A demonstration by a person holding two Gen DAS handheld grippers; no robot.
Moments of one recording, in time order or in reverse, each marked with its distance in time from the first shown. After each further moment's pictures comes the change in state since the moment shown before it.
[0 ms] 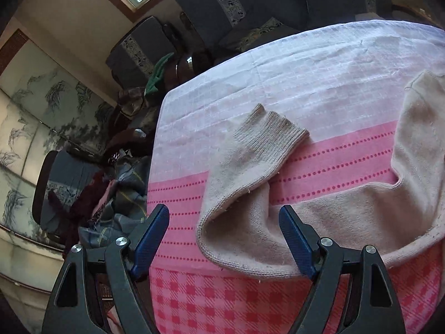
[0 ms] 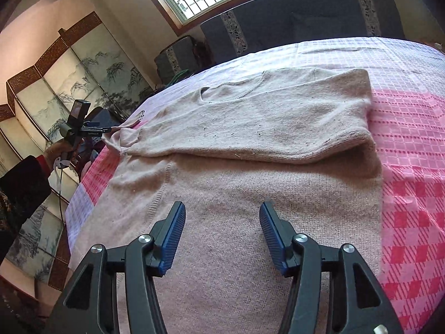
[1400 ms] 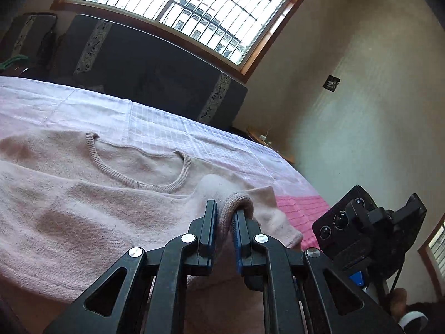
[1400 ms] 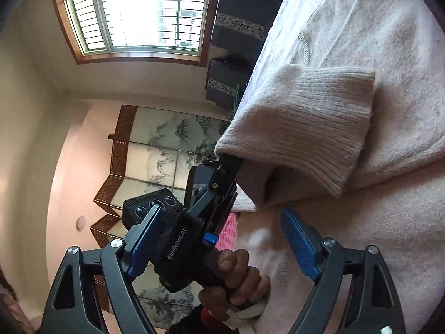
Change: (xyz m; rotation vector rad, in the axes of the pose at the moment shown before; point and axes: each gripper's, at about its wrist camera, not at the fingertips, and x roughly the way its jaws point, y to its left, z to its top) left arm -0.162 -0.293 -0.007 -0.366 -0.569 -1.071; right arm 0.077 -0.012 0.041 0.632 -0.039 0.691
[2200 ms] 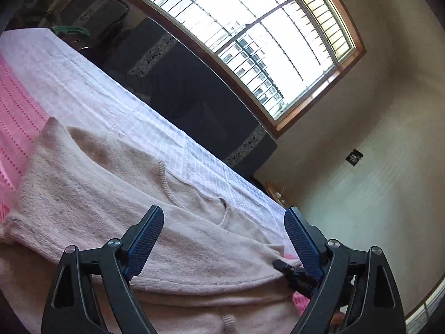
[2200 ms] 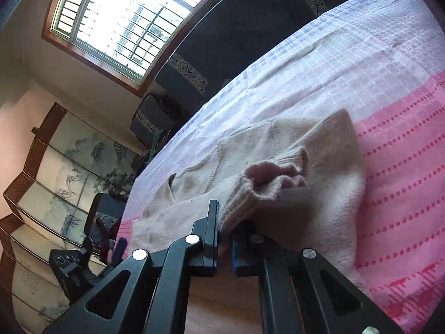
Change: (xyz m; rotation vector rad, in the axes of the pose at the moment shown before) left arm -0.075 0.074 0.012 -0.351 -0.256 0.091; right arm -0.067 0.000 0.069 -0.276 -0.200 -0.623
